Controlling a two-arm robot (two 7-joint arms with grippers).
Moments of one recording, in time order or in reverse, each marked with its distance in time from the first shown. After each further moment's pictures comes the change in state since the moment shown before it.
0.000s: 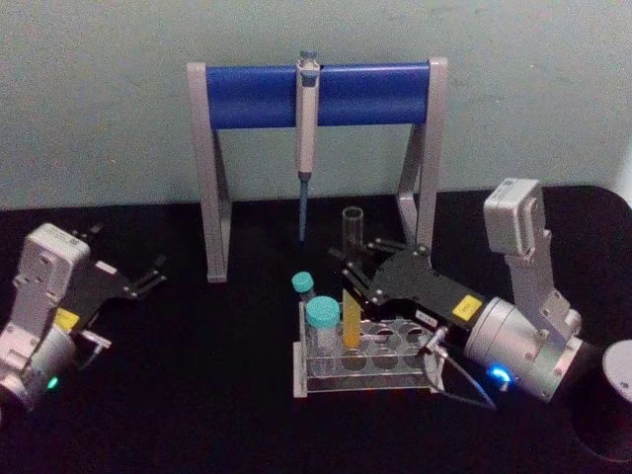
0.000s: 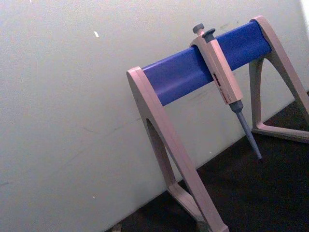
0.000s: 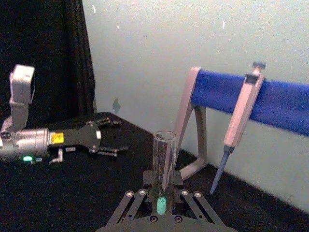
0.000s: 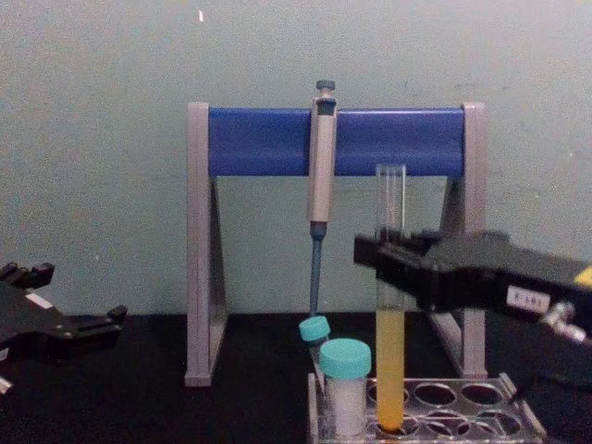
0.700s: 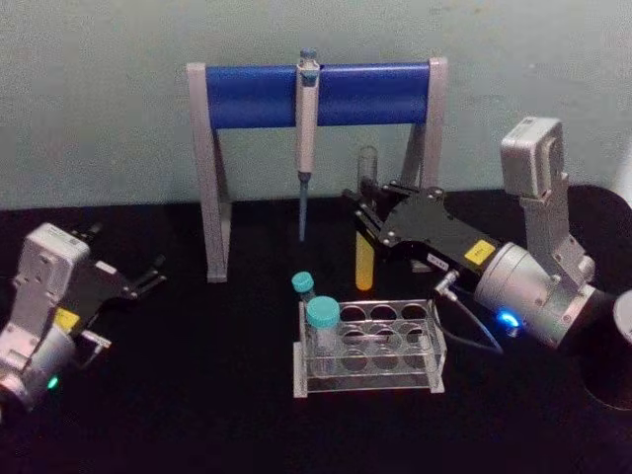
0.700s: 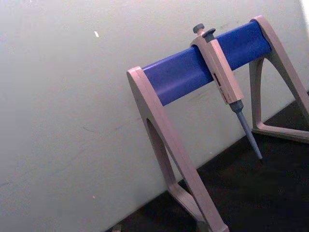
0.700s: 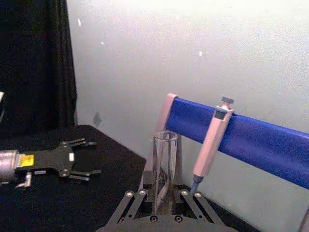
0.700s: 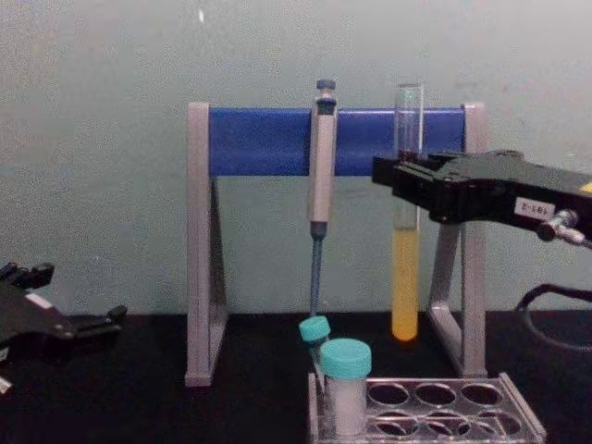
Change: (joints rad) left arm 0.000 0.000 0.000 0.000 0.000 0.000 0.000; right arm 0.084 -0.010 0.029 0.008 -0.019 0.015 -0.022
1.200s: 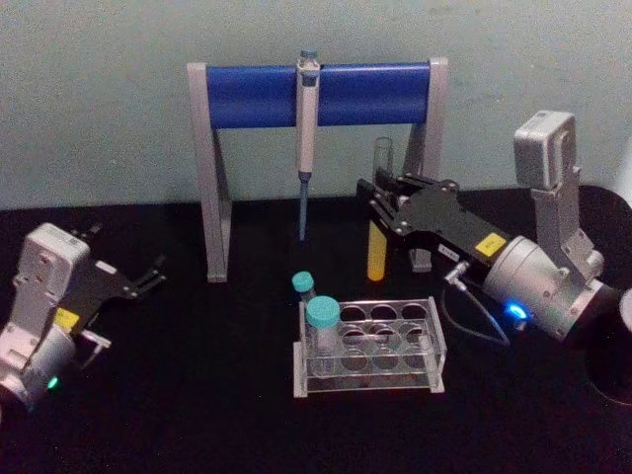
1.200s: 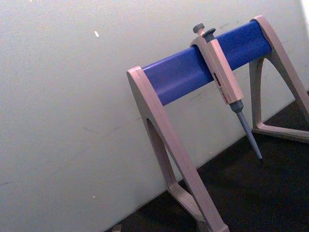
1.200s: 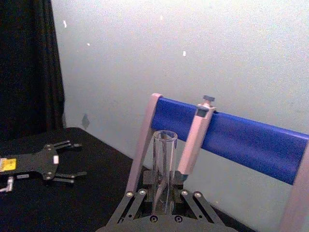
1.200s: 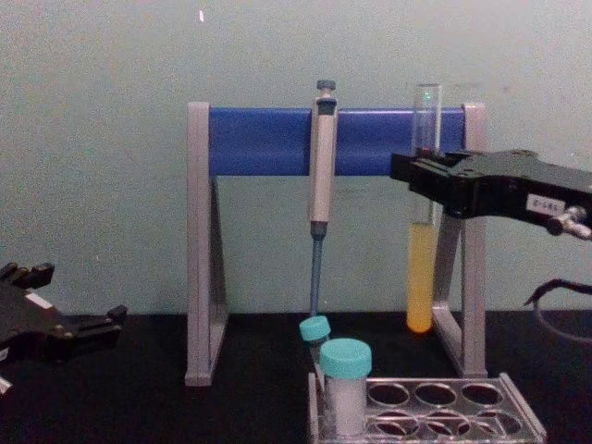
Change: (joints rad) left arm 0.000 0.000 0.000 0.000 0.000 0.000 0.000; right arm 0.008 -0.010 0.024 0.031 0.004 -0.010 -0.014
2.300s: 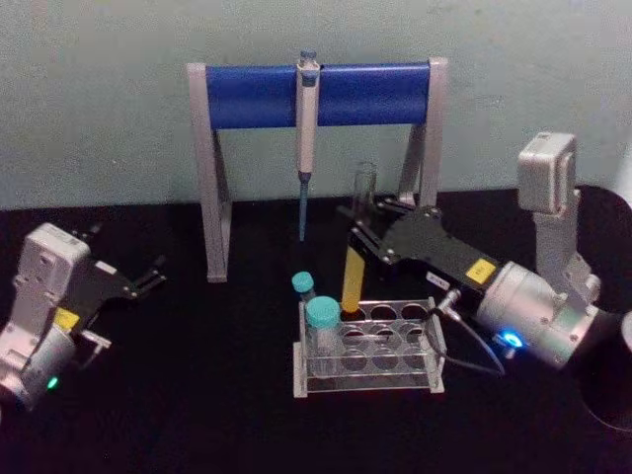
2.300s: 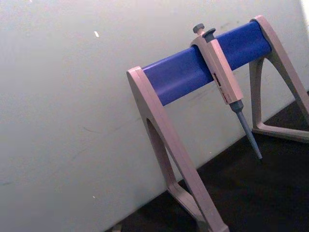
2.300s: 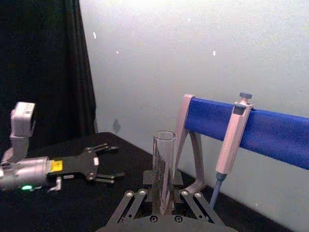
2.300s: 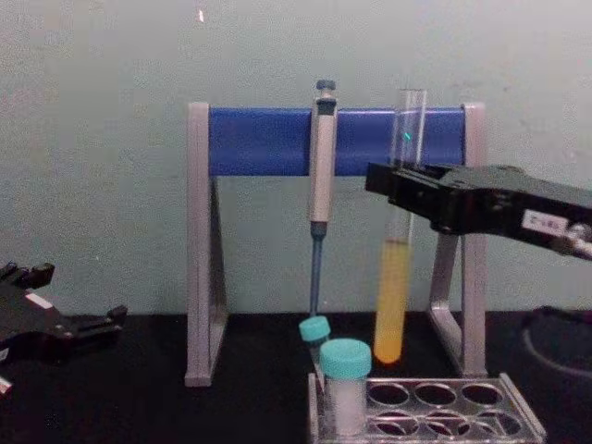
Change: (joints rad) left arm 0.000 0.000 0.000 0.000 0.000 0.000 0.000; right arm -0.053 0.017 -0.017 -0.057 0.084 0.009 0.063
